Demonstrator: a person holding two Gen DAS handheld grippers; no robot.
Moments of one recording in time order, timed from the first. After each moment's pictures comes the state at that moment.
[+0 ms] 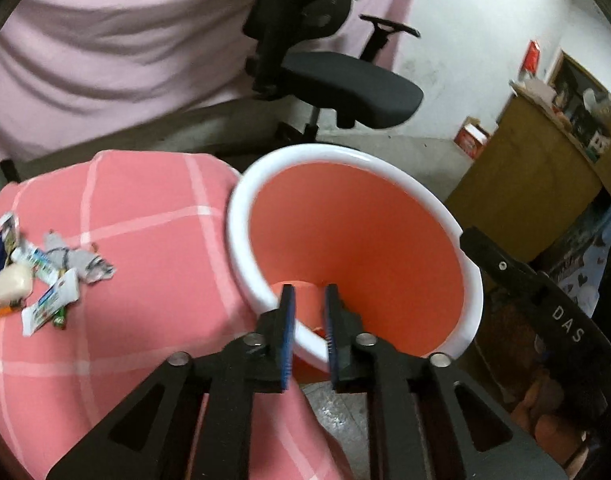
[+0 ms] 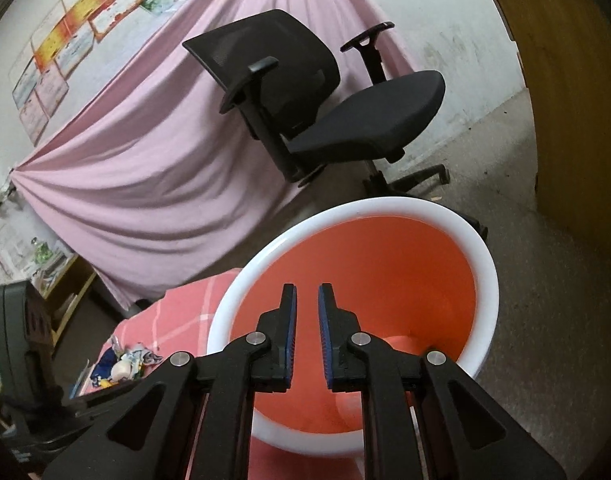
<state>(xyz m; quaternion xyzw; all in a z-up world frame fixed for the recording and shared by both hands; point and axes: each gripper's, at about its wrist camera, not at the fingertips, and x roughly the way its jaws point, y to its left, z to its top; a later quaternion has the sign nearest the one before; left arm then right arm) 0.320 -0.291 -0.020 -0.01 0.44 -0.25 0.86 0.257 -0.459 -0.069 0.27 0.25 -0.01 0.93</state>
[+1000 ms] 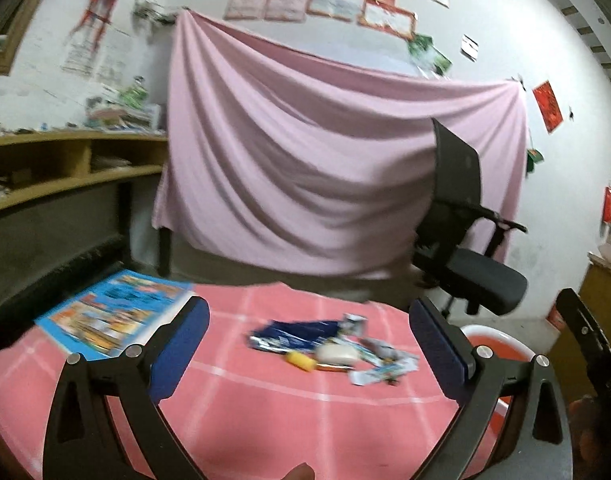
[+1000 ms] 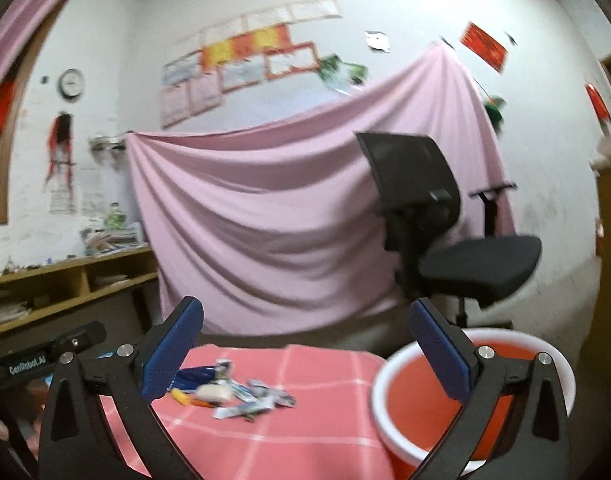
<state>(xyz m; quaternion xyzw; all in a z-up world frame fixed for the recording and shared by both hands) 0.181 -0.024 0.041 -0.10 0.13 -0.01 0.99 0.200 -0.272 -0.002 0.07 0.01 0.10 0.99</state>
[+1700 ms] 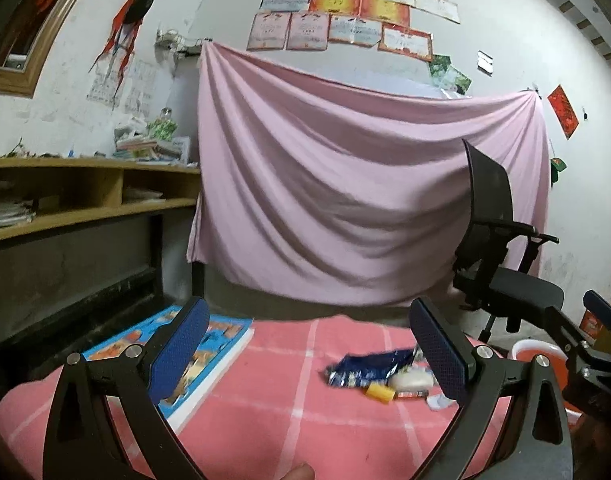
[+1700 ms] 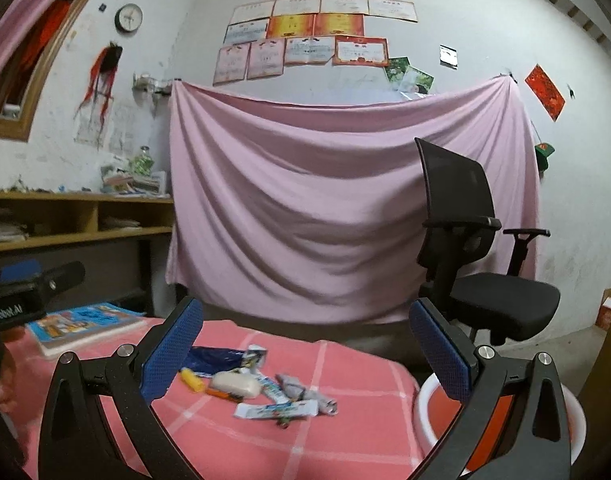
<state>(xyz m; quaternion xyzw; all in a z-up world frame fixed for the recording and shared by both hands) 0.190 0.023 0.021 -0.07 0.08 0.03 0.99 0.237 -0.200 -0.020 -0.05 0.03 0.11 0.99</state>
